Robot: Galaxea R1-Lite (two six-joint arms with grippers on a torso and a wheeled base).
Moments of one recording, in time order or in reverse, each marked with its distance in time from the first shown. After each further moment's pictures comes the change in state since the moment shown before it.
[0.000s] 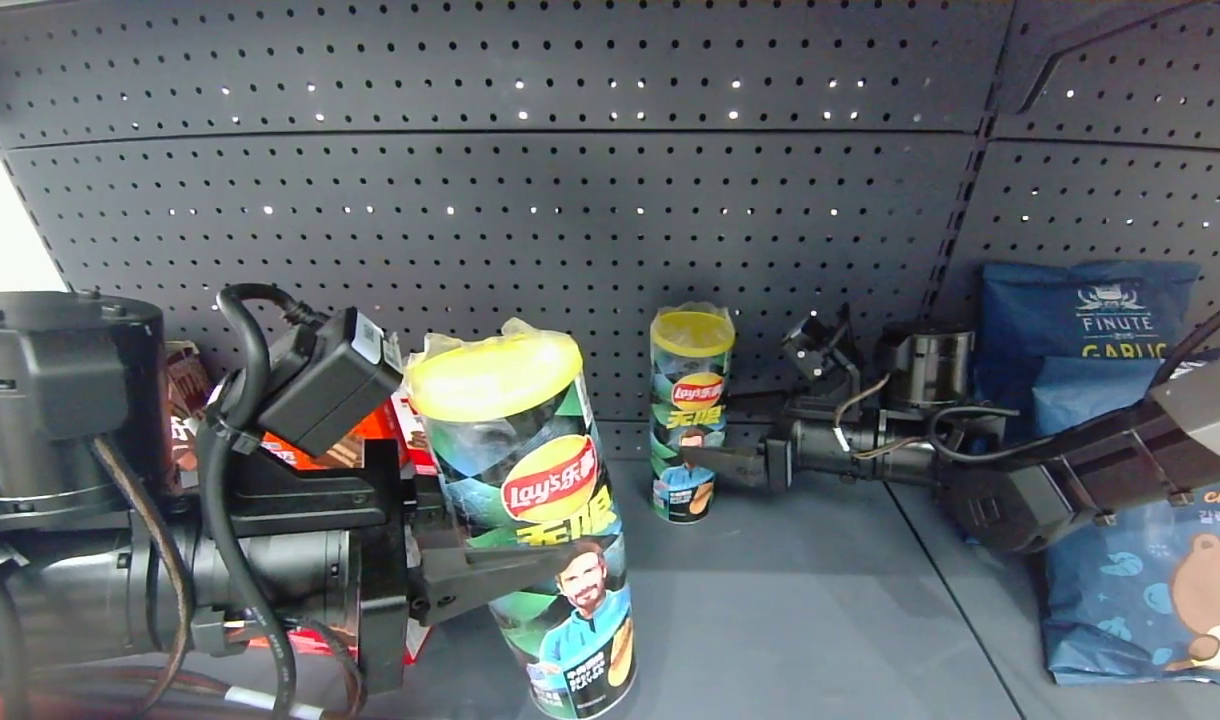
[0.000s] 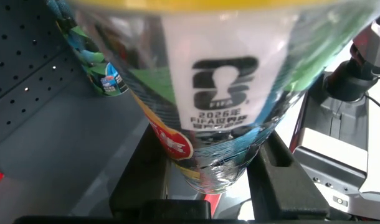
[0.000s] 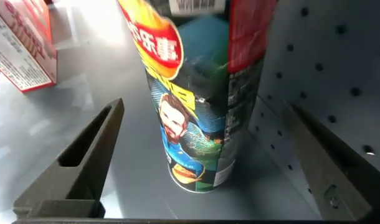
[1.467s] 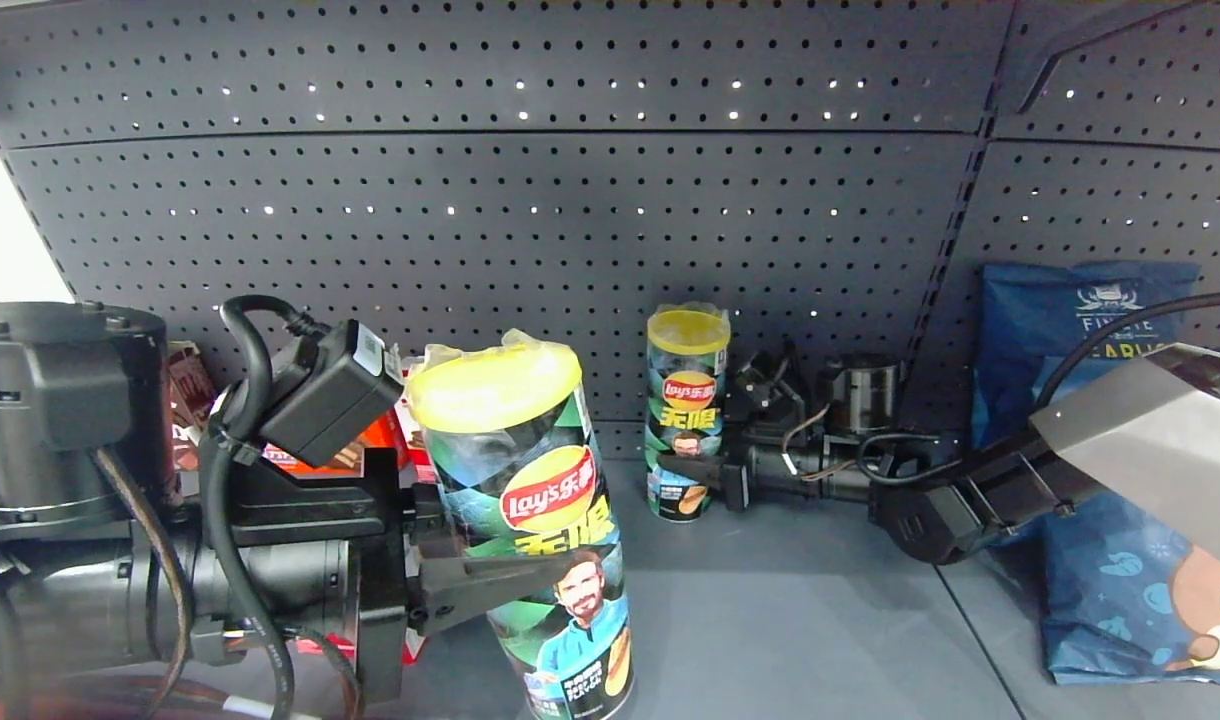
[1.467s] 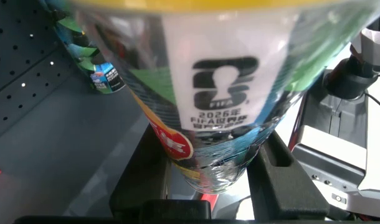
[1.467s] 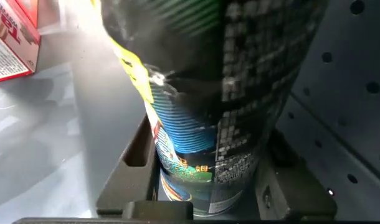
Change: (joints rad) left arm 0.000 -0.003 0.015 0.000 0.000 0.000; right arm 0.040 0.151 -0.078 -0.042 -0.010 -0.001
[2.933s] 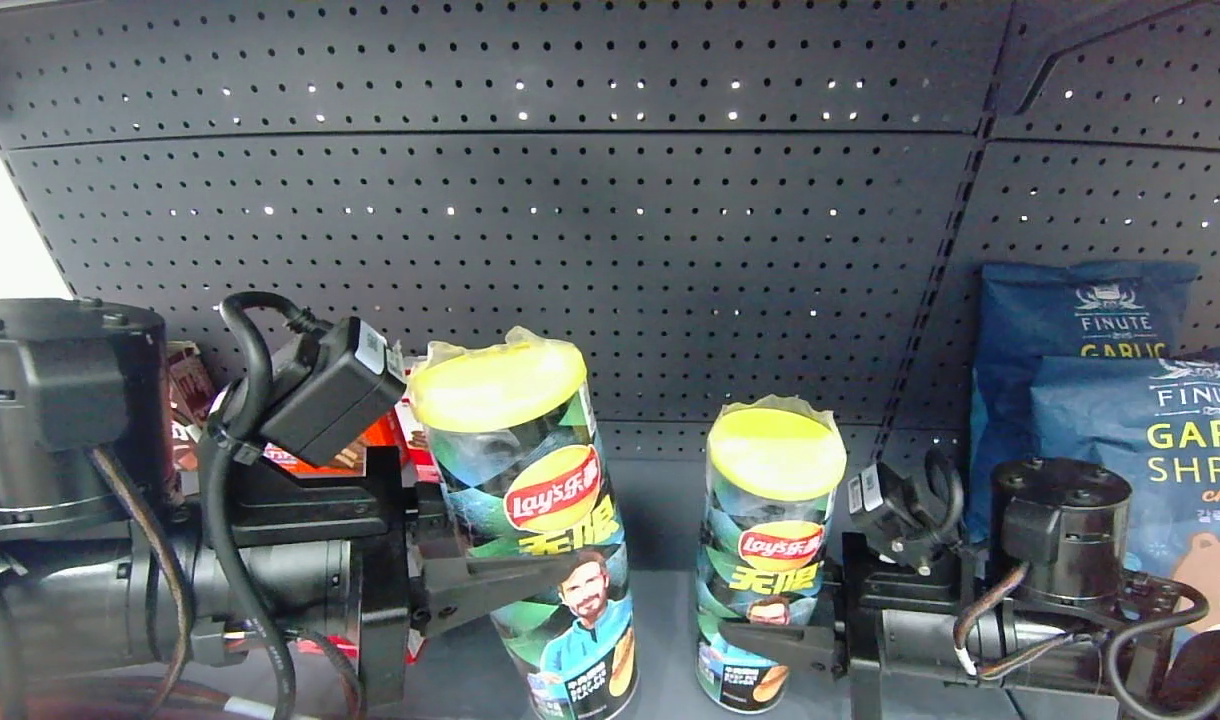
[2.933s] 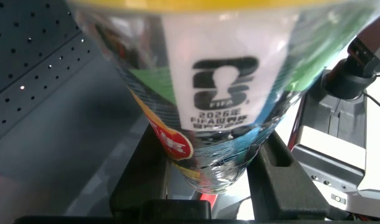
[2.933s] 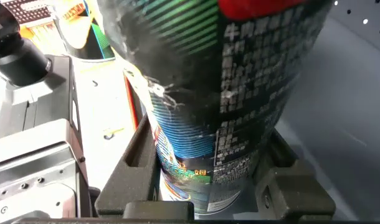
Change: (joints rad) left arm -0.014 -0.002 -0.007 0.002 0.008 0.001; right arm 0.149 -0.447 0.721 -0.231 -0.035 0.009
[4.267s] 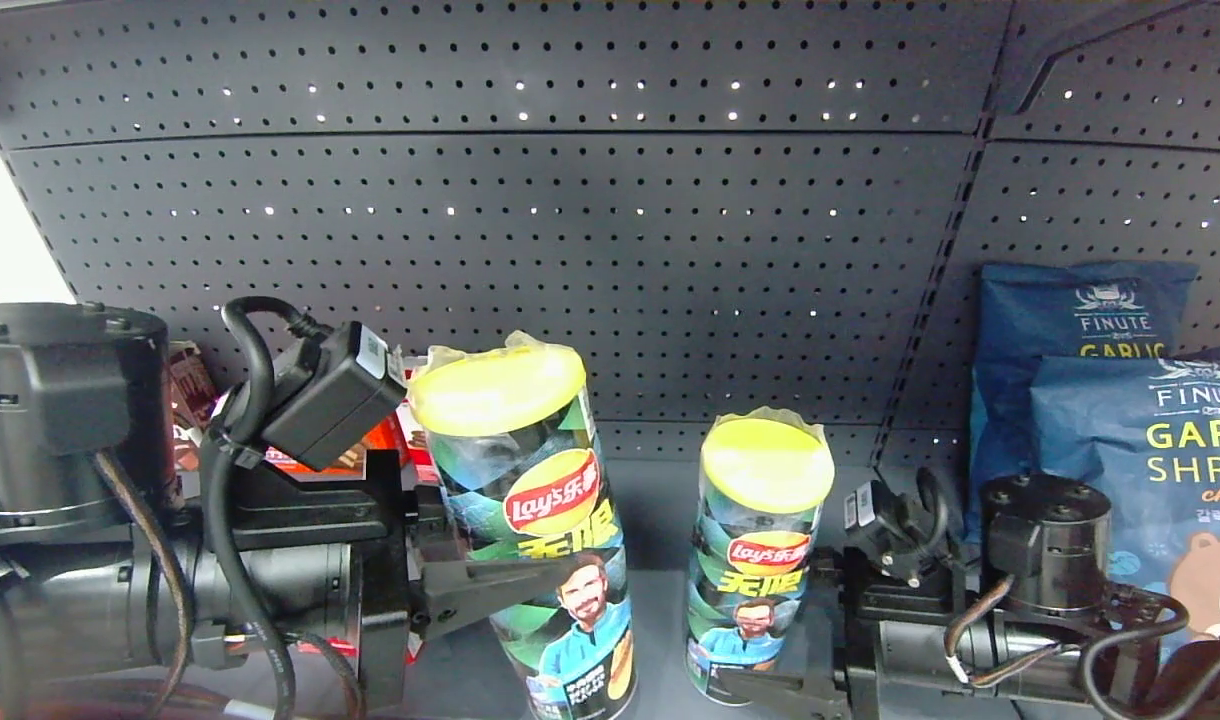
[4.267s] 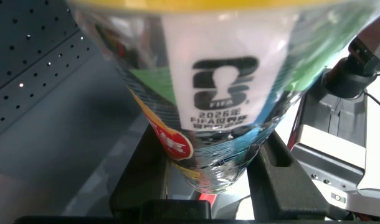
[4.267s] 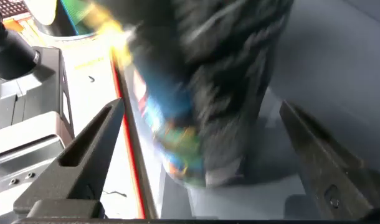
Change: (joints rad) left arm 0.000 0.000 0.006 0.000 -0.001 0.000; right arm -0.027 0.045 0.044 -0.047 0.001 -0.006
